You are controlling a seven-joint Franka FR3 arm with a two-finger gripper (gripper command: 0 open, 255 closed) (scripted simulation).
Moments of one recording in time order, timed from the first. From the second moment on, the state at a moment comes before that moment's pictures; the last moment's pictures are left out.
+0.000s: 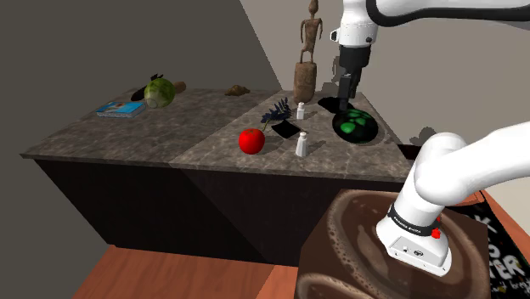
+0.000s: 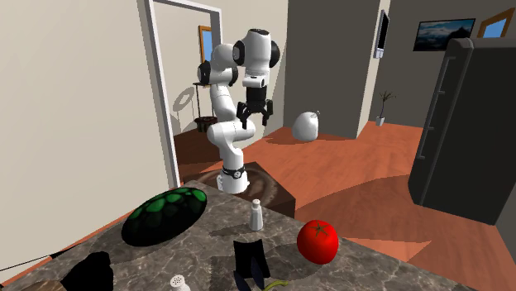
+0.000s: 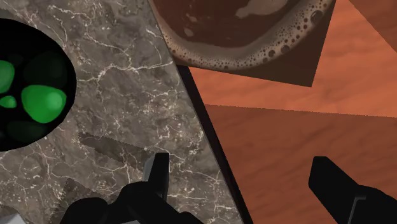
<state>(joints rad) 0.02 -0.82 0.01 -2.35 -0.03 1.48 -0.10</state>
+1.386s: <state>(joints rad) 0.01 -0.35 -0.20 -2.50 -0.01 2.21 -0.34</state>
